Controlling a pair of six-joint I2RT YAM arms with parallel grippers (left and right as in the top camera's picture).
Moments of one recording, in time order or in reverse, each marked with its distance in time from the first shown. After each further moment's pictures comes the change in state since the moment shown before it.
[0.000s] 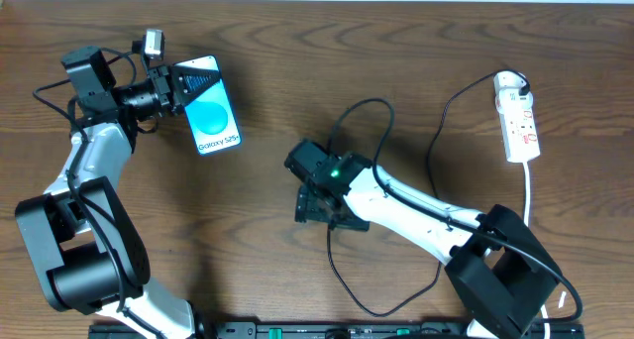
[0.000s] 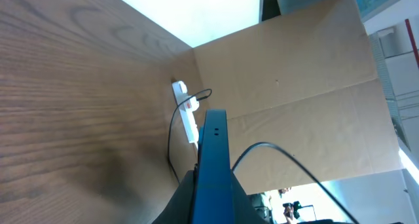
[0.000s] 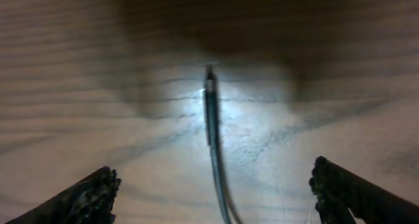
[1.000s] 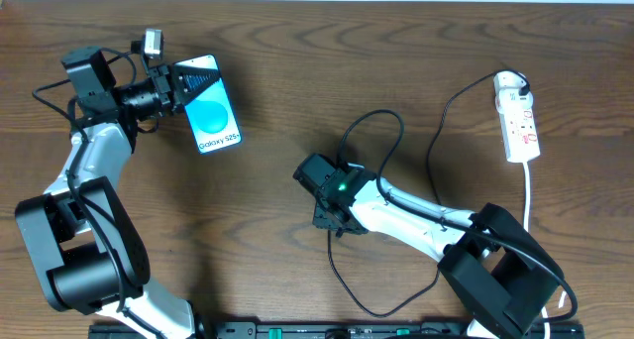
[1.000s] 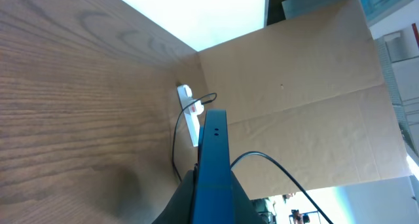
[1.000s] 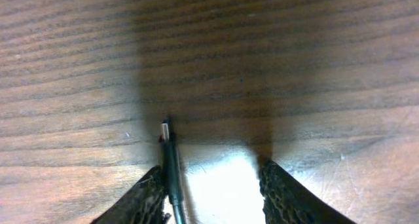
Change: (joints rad) left arm 0.000 0.000 0.000 0.000 -0.027 0.000; right arm 0.000 -0.004 -0.135 0.154 0.072 0.018
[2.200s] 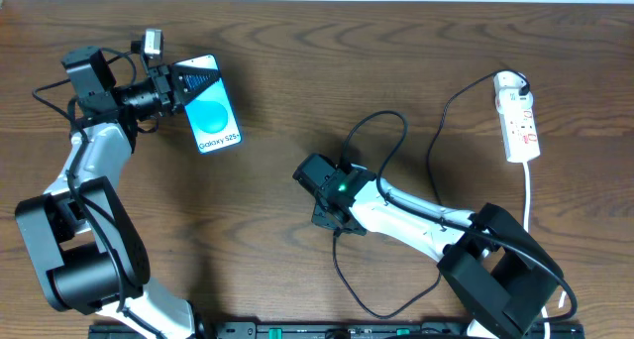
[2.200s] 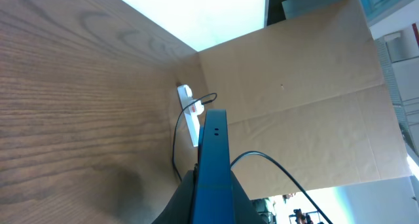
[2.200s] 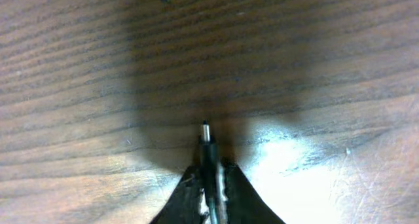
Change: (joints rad) left arm 0.000 0.000 0.000 0.000 0.000 0.000; right arm 0.001 0.000 -0.004 0.014 0.008 0.087
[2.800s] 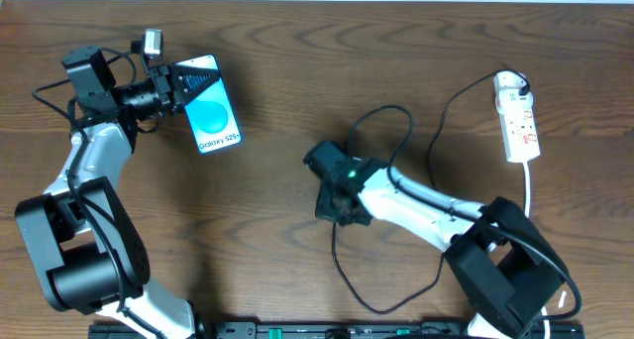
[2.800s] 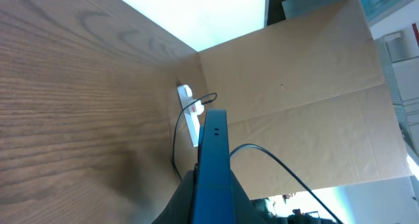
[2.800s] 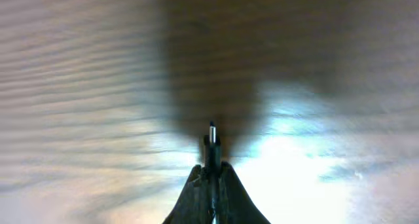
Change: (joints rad) left arm 0.000 0.000 0.000 0.000 0.000 0.000; right arm -0.089 0.000 0.032 0.005 -0.152 -0.154
